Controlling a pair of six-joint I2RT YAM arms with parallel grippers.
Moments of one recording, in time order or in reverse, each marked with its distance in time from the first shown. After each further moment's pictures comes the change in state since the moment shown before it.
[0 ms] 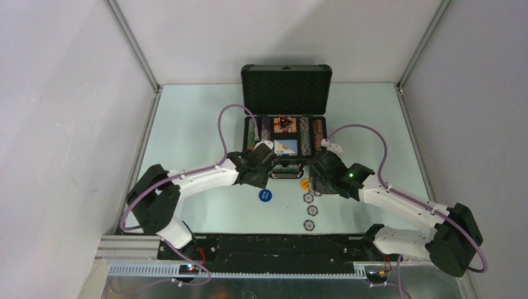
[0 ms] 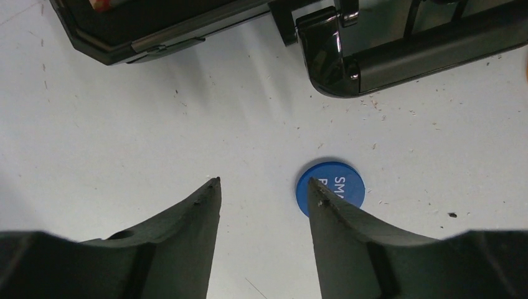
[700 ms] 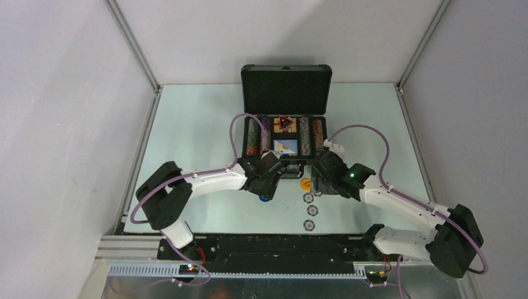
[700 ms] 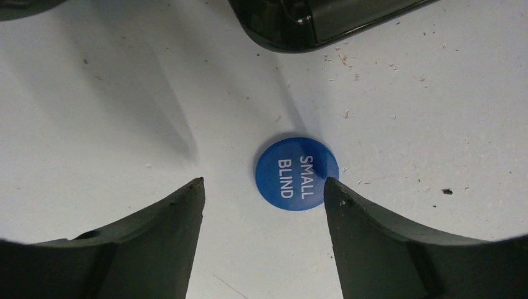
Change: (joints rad) left arm -0.064 0.073 -0.015 -0.002 0.066 -0.039; right arm -0.009 -0.007 -0.001 -0.025 0.024 0.014
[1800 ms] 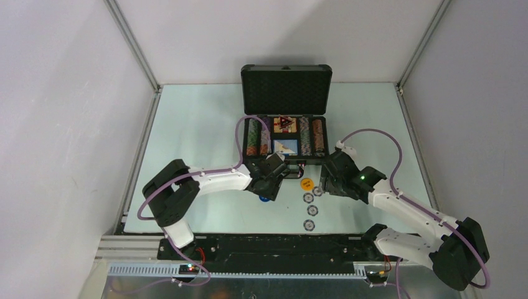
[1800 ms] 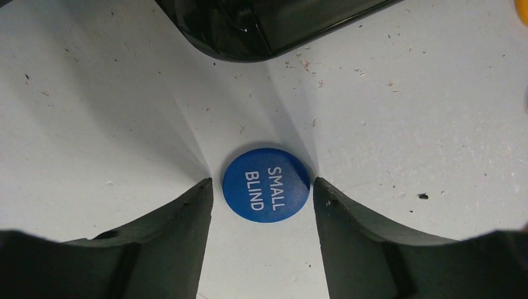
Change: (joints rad) left arm -0.025 0.062 0.017 0.041 0.049 -0.014; right arm -0.110 -0.095 -0.072 -0.011 -0.040 0.002
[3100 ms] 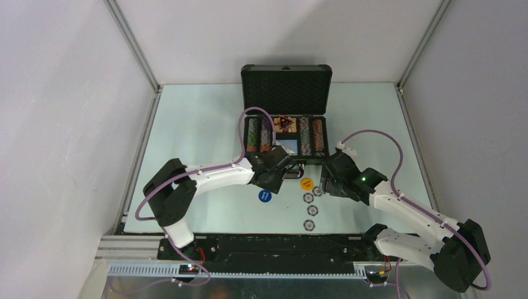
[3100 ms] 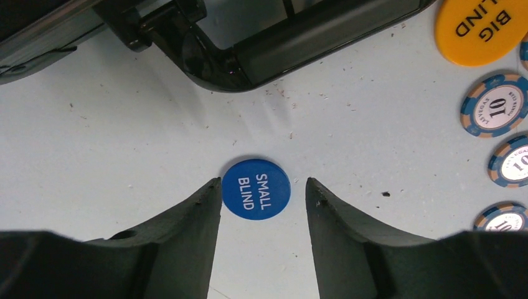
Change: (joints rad) left arm -0.001 0.007 0.132 -0.088 -0.014 0.035; right arm 0.000 -0.018 -0.016 0.010 -0.006 0.000
